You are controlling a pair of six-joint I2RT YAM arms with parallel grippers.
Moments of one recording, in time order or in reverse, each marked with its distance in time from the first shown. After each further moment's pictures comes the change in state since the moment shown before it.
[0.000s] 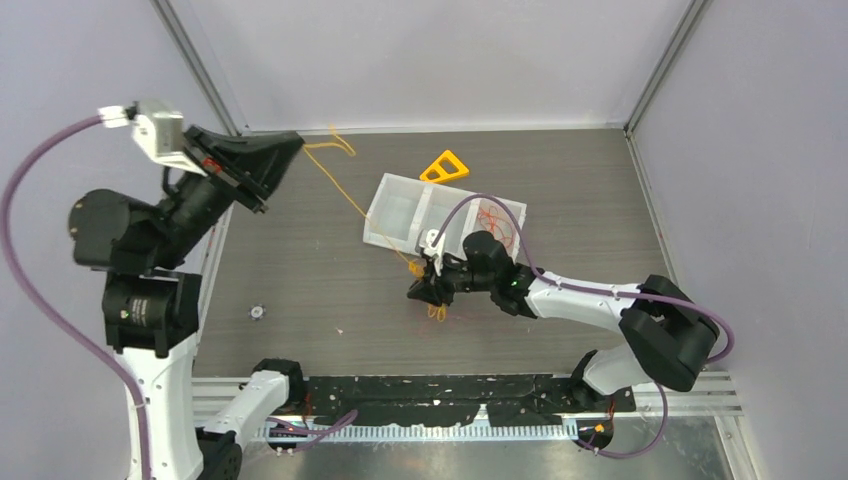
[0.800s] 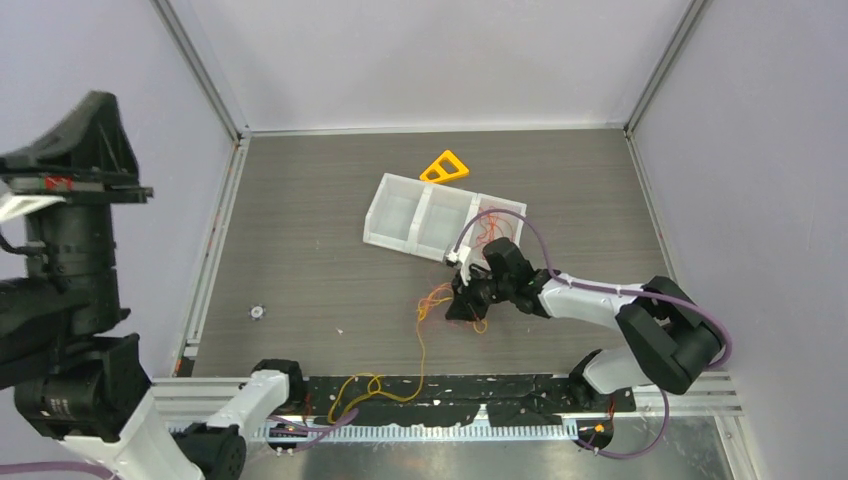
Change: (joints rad) left arm 0.060 0.121 0.579 -0.190 -0.705 0.318; right arm -0.175 -0.012 -0.139 -0.235 -0.126 0.019
